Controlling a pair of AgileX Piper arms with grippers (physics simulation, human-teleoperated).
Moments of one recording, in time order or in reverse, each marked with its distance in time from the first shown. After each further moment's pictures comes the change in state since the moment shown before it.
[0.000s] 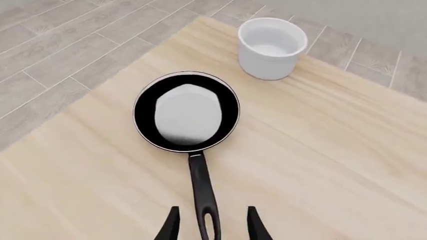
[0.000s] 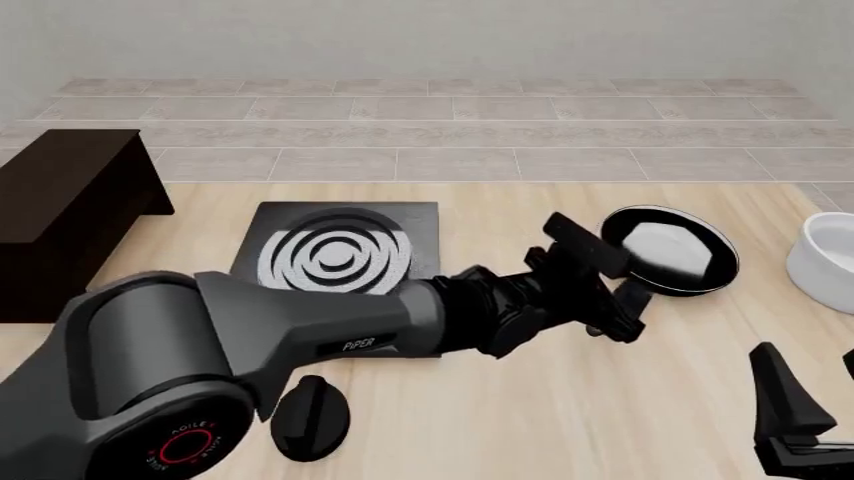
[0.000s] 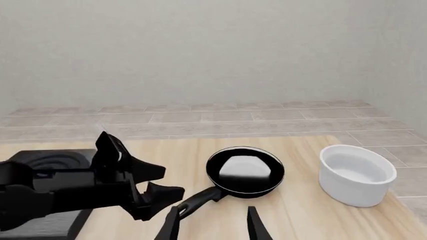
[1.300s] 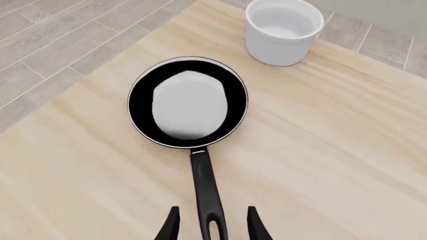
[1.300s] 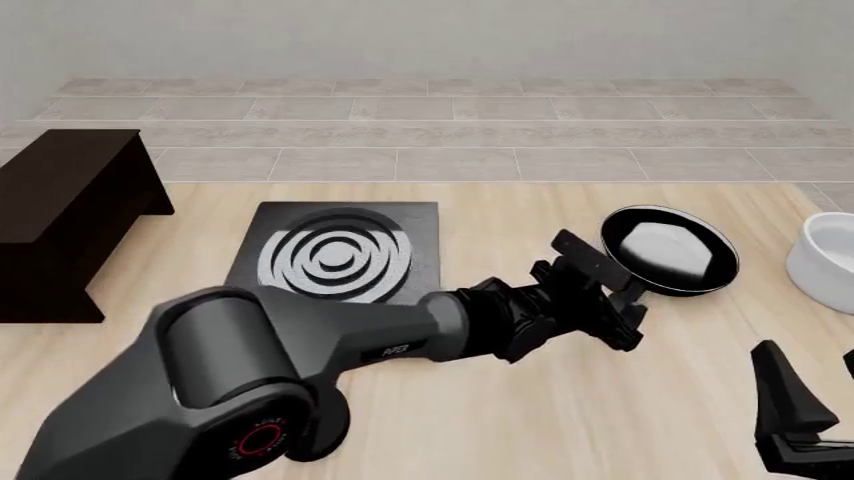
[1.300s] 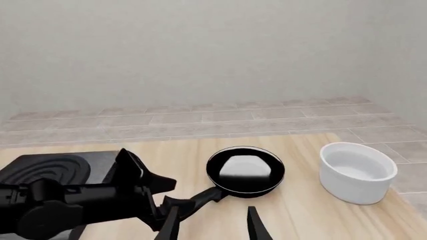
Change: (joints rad) left arm 0.008 0.141 -0.126 0.026 0.012; right arm -0.008 0.012 0.000 -0.012 0.022
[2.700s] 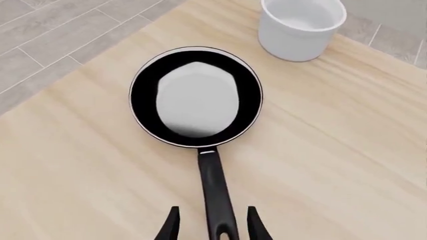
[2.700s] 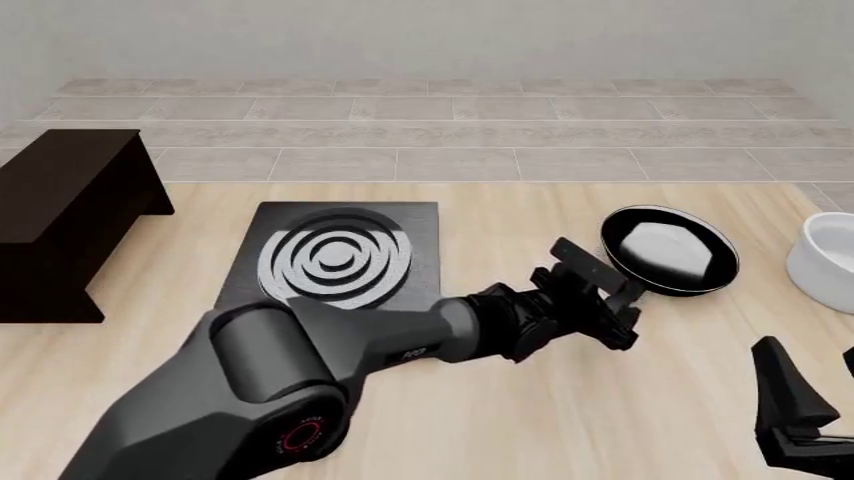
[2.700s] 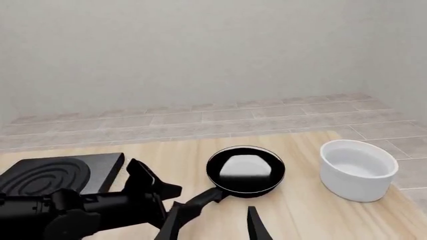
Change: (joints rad) left arm 0.018 0.116 -0.120 0.022 -0.028; right arm -0.009 0.031 0.000 -0.027 0.021
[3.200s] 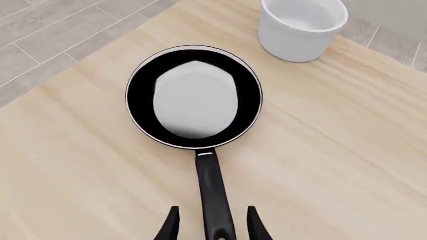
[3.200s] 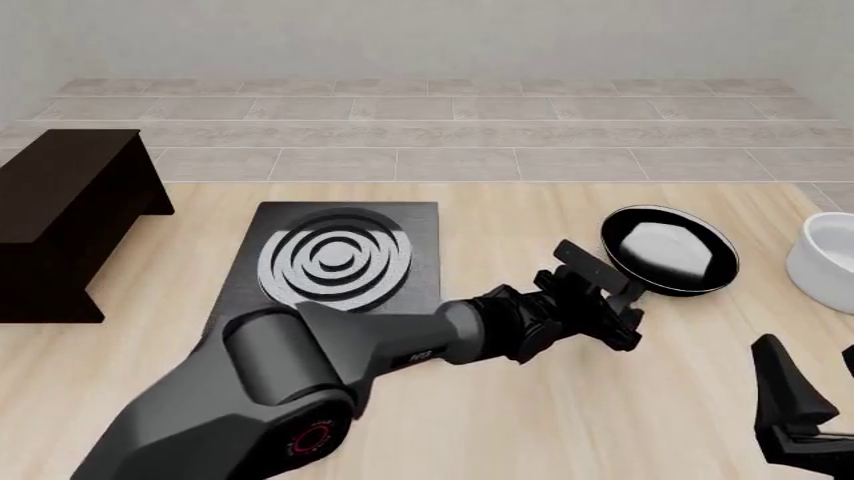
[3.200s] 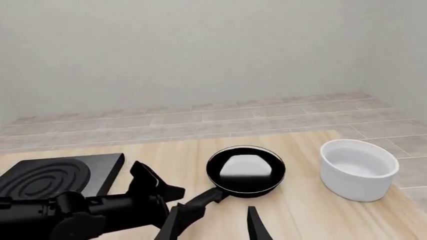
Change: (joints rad) left arm -0.003 0.032 -0.044 0.014 -0.020; right arm -0.001 0.020 0.000 -0.019 0.005
